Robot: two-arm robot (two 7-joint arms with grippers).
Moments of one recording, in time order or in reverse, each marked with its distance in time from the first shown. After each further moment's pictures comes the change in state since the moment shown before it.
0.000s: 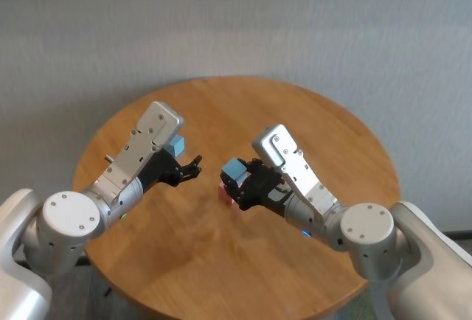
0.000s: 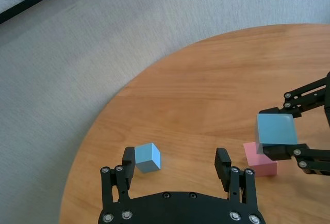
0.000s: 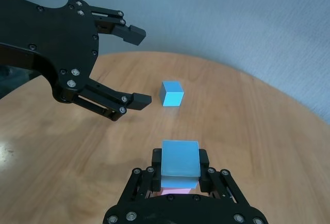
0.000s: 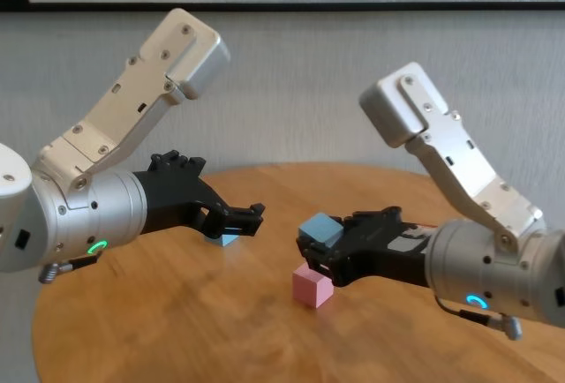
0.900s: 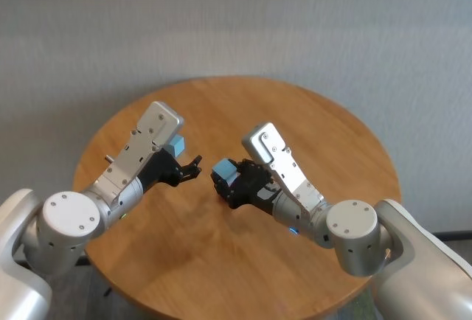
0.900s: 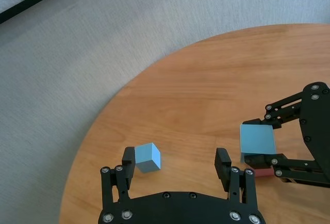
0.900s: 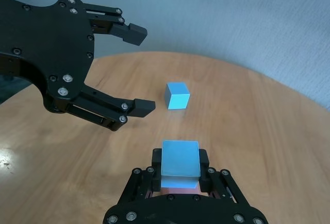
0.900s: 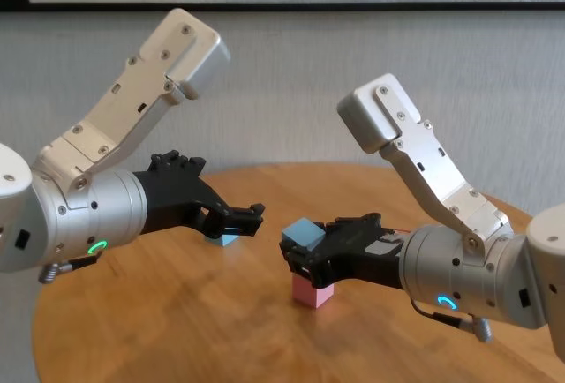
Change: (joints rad) left arm 0.000 0.000 0.000 0.000 0.000 0.000 0.000; right arm 0.055 -0.056 -0.003 0.124 0.006 -0.031 -0.001
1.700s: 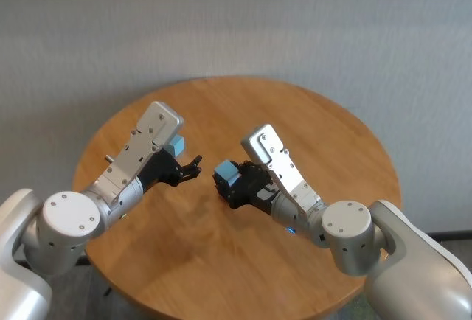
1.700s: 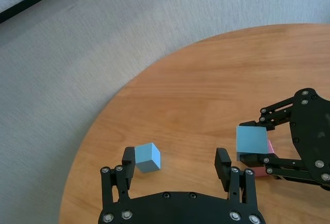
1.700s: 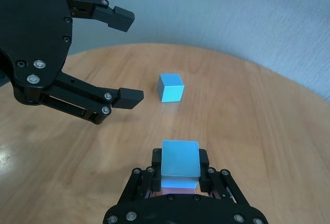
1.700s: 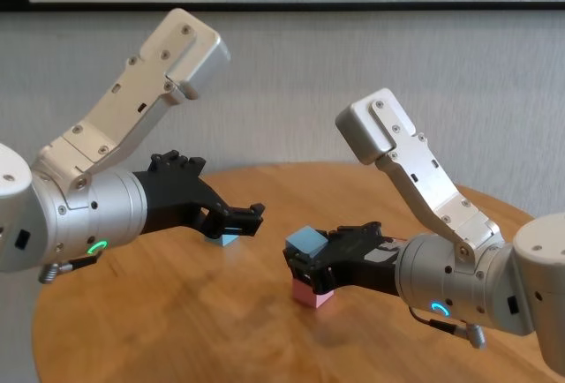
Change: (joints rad) left arm 0.000 0.000 0.000 0.000 0.000 0.000 0.000; right arm 0.029 -0.022 0.005 0.074 -0.002 -0.020 -0.010
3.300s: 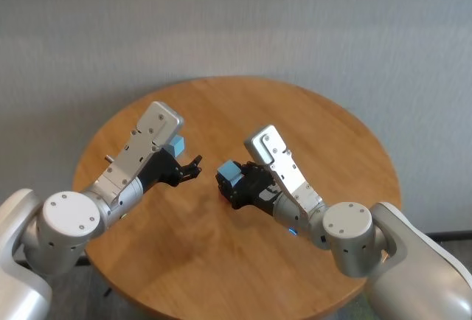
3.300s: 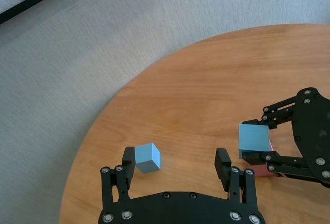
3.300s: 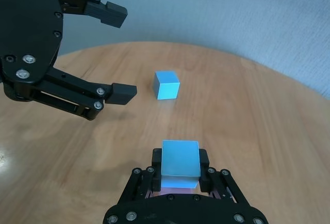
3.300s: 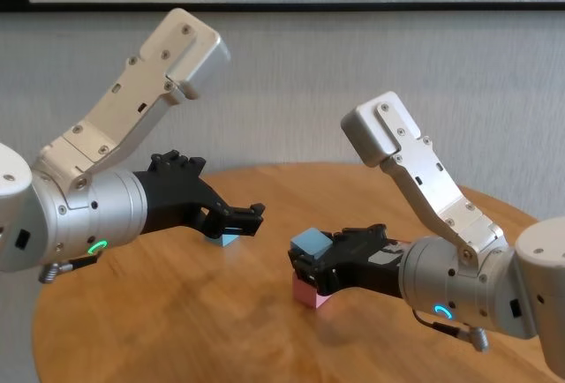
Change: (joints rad) left arm 0.000 0.000 0.000 0.000 0.000 0.000 0.000; right arm -0.004 -0.004 0.010 0.007 -0.004 0.012 -0.008
